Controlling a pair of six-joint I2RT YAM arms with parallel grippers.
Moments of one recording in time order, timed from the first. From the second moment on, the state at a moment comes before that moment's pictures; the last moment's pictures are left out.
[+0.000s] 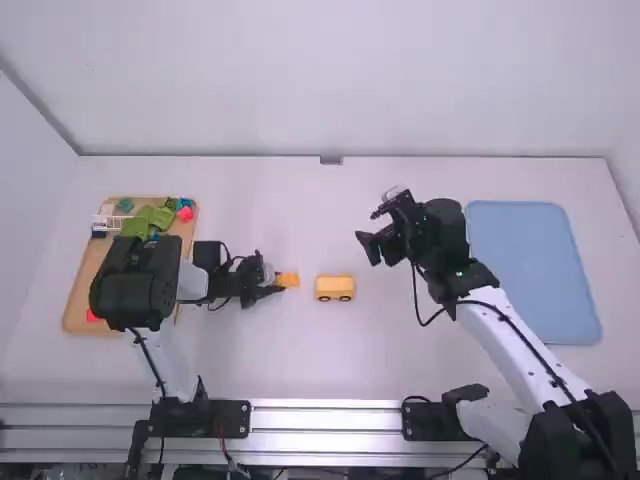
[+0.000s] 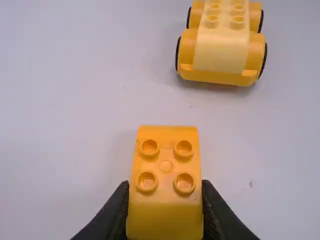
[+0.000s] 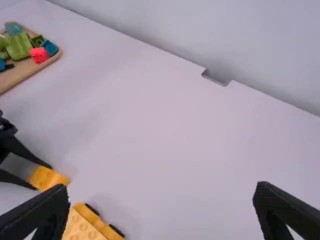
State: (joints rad) left arm 0.08 1.98 0.60 0.31 1.02 1.14; right arm 0.30 1.22 0.76 -0.08 -0.33 -0.18
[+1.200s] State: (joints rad) left arm -0.20 1.65 0.59 0.21 0.99 0.88; right arm 0.20 1.97 0.57 0.52 -1.04 -0.86
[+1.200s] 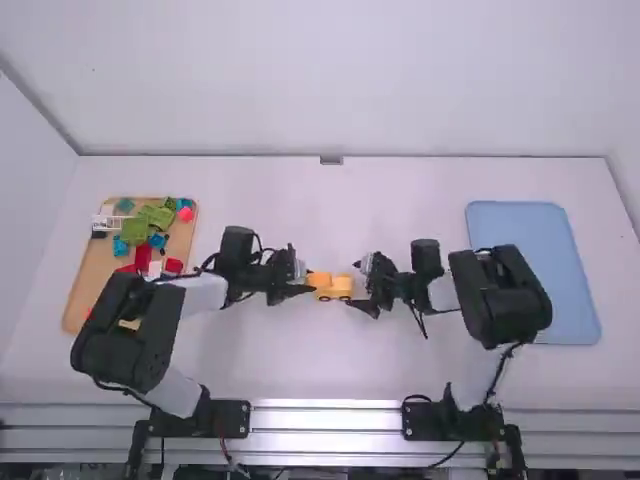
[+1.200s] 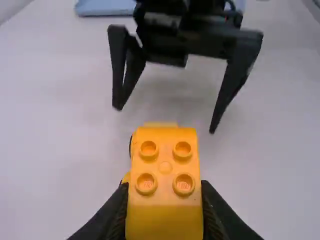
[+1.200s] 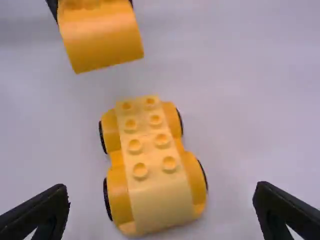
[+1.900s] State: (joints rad) left arm -0.20 1.66 0.59 0.26 0.98 0.80; right arm 0.27 2.13 0.69 0.52 -1.07 -0.95
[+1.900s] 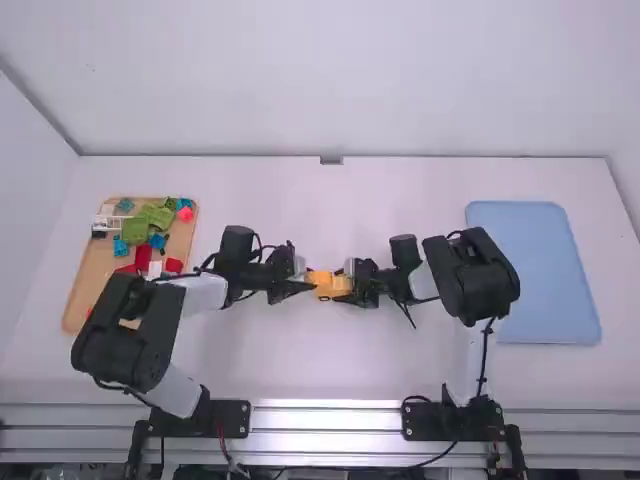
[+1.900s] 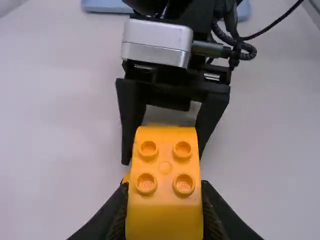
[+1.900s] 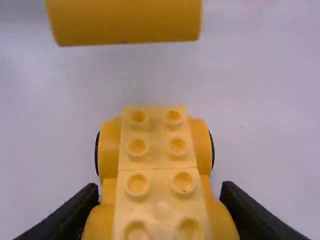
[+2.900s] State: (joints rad) left arm -0.29 1.92 0.78 0.14 0.98 0.85; right arm 0.28 2.13 0.68 0.51 -1.08 -0.94
